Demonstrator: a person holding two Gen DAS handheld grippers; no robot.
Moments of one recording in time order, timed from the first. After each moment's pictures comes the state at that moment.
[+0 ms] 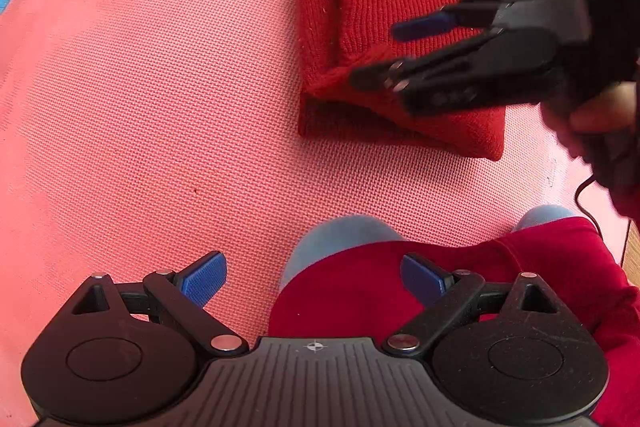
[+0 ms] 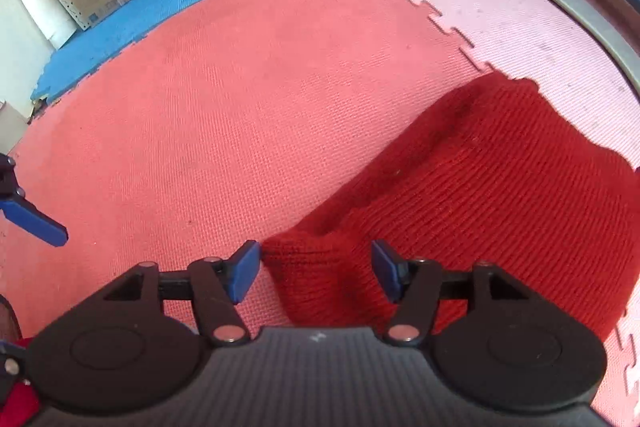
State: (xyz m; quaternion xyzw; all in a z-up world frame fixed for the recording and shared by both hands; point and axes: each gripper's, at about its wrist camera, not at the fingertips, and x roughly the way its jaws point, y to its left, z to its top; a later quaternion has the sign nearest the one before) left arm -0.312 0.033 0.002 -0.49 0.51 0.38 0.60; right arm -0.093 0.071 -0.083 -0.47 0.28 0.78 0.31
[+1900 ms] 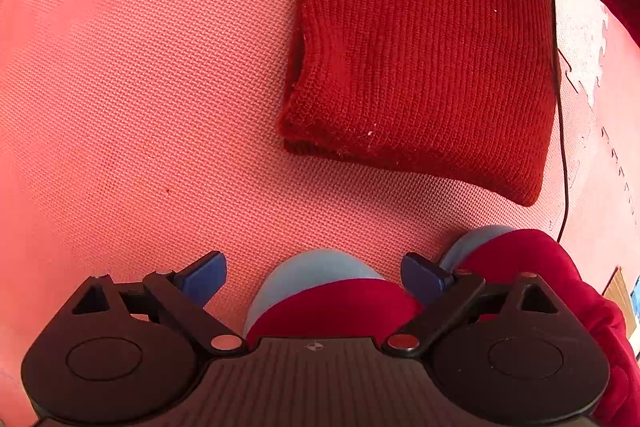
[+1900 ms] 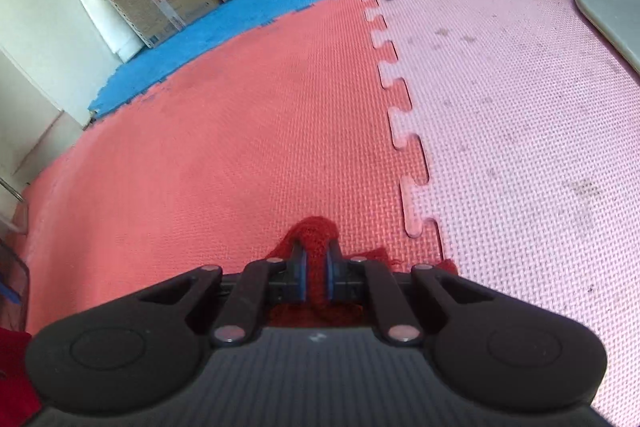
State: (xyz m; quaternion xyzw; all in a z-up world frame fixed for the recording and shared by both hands) left arm -0.258 0.138 -0.036 -0.58 0.53 0.36 0.50; right arm -0.073 0.312 -0.170 -0.44 0.27 0.84 0.15
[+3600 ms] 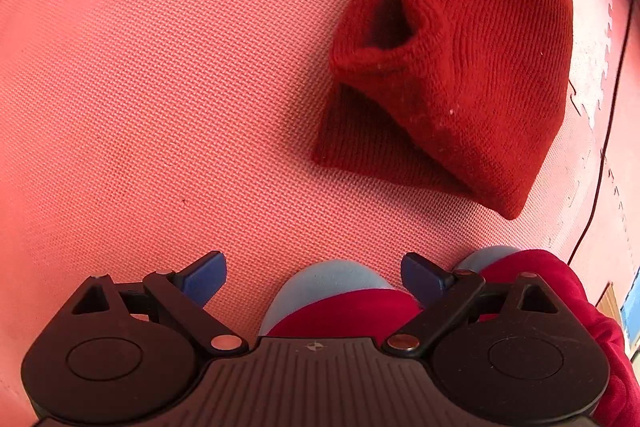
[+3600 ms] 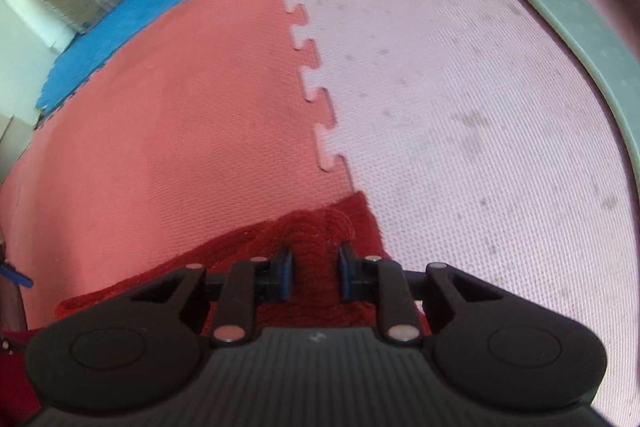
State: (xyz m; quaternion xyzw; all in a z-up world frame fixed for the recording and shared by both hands) left arm -0.280 0.119 -0.052 -0.59 0.51 0.37 0.51; right arm -0.022 0.341 -0.128 -0.52 0.33 0.75 0.23
